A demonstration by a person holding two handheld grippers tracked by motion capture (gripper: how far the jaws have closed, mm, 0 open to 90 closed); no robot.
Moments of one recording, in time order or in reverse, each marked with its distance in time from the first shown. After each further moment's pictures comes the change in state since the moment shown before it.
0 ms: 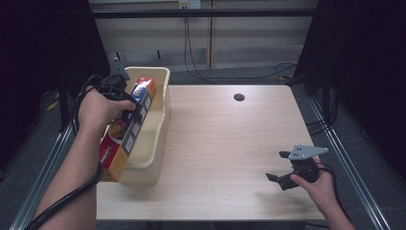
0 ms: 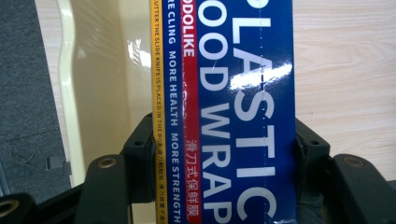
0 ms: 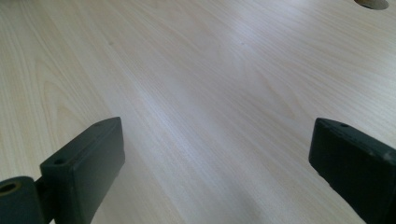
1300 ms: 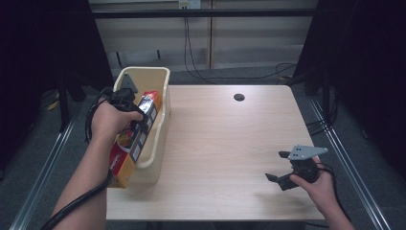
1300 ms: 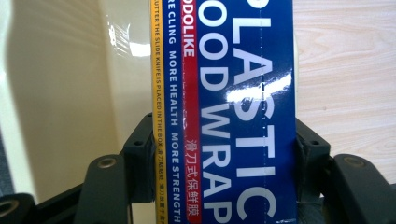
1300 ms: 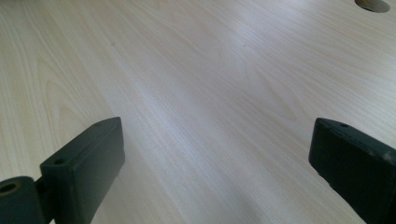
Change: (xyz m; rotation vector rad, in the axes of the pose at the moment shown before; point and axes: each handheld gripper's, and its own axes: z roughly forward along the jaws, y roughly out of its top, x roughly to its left) left arm 0.000 -0.001 0.046 0.059 -0.020 -0.016; right arm 0.002 0.001 0.000 -0.004 -0.002 -0.007
